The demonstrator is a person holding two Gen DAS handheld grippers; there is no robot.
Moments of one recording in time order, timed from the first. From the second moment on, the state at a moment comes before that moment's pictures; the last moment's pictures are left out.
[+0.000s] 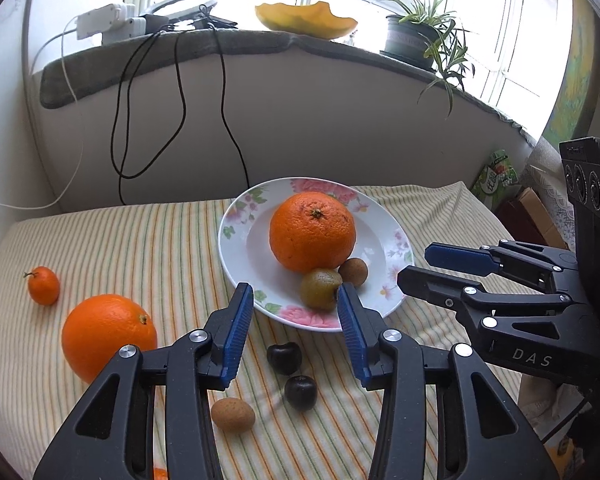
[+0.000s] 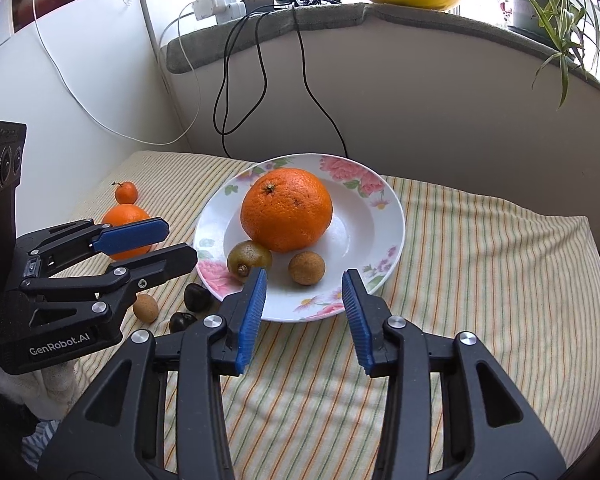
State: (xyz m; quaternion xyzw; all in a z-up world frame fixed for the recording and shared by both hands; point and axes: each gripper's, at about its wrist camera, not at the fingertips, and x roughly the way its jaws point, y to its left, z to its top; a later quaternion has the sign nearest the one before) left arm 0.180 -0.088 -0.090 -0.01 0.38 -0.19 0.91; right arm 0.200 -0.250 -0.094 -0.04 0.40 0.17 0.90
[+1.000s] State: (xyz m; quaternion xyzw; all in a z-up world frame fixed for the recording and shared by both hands) left arm 0.159 0.037 -0.098 -0.06 0.41 -0.12 0.90; right arm 0.219 -0.138 -0.075 -0.06 0.42 0.28 0.86
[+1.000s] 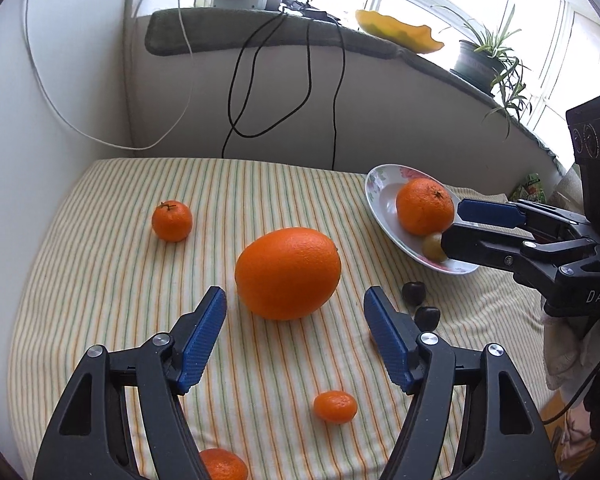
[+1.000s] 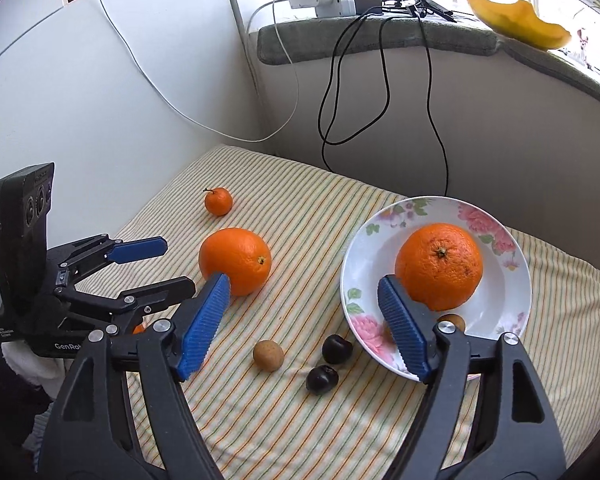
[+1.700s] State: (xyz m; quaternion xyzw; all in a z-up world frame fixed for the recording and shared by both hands) left arm 0.189 0.051 -0.130 -0.14 0.45 -0.13 0.87; right arm 0.277 -0.074 -0.128 0.03 0.52 0.33 0.79
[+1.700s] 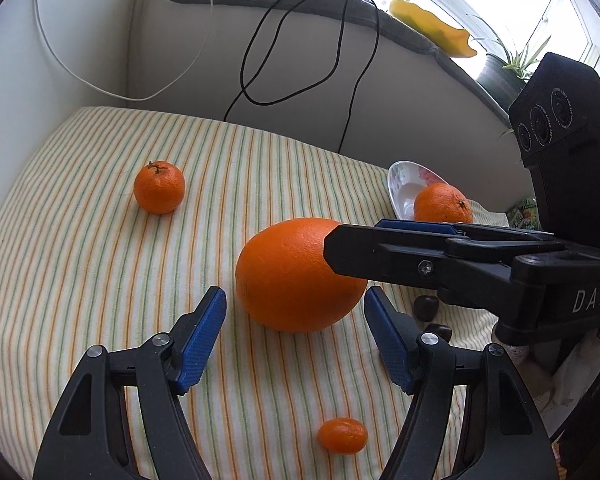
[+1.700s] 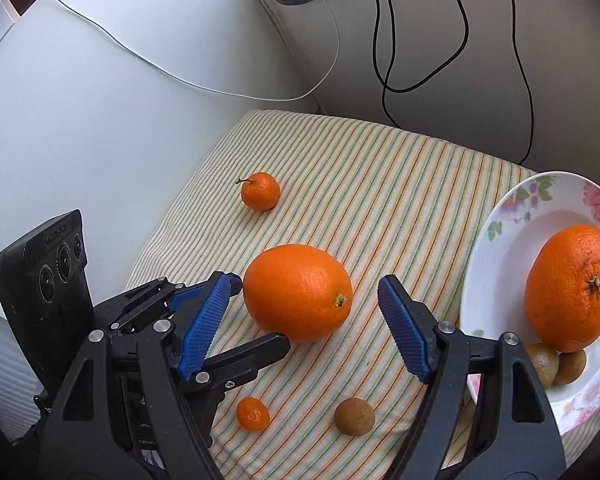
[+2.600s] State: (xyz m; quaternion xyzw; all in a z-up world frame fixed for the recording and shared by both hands) left arm 0.196 0.049 -0.135 -0.15 0.45 -0.14 0.87; right arm 0.283 -0.063 -0.158 0.05 0.55 0.33 0.77
